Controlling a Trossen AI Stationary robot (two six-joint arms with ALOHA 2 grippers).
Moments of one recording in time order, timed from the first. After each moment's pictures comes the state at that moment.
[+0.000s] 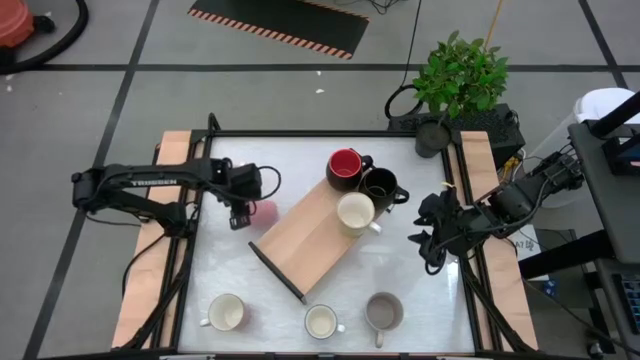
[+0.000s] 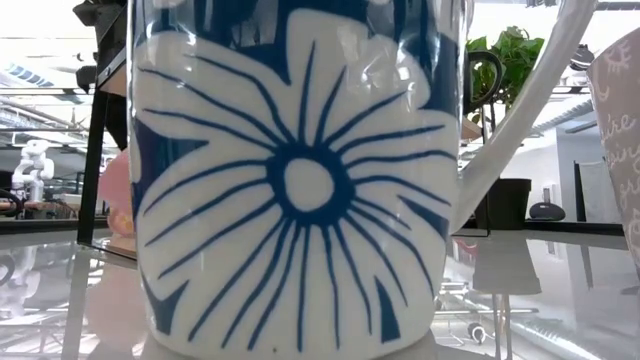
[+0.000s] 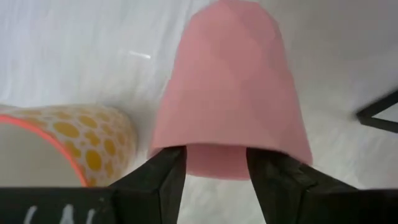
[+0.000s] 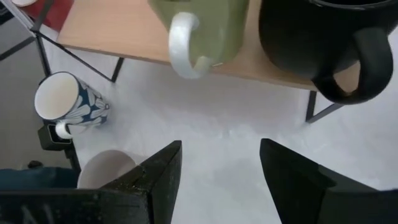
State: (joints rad) left arm 0.25 1.20 0.85 -1.00 0.04 -0.01; right arm 0.53 1.12 1.34 -1.28 0.37 1.00
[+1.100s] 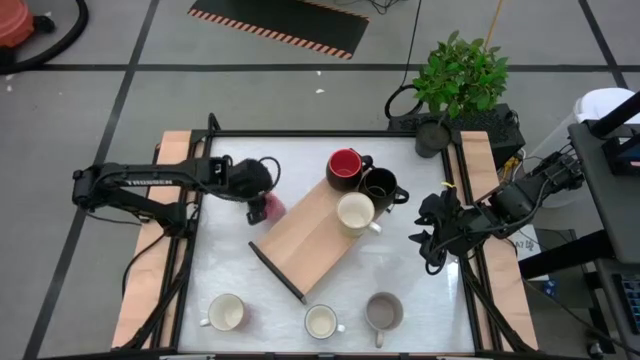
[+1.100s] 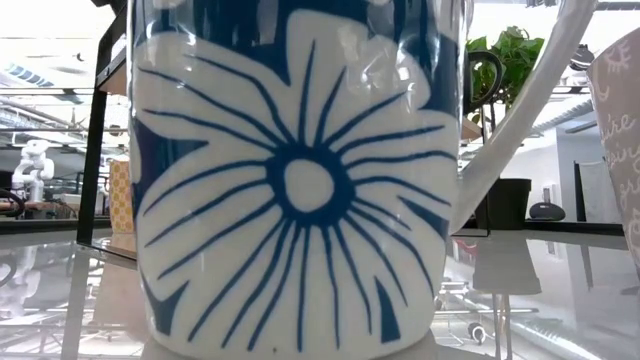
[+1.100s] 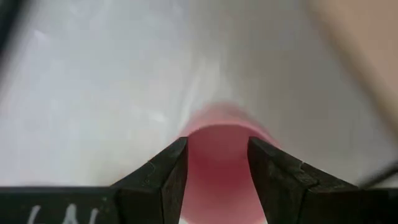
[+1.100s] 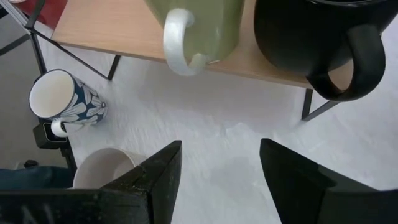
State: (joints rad) left arm 0.16 1.20 0.95 -0.80 -0.08 -0.11; right arm 0.53 1.12 1.34 -1.30 0.37 1.00
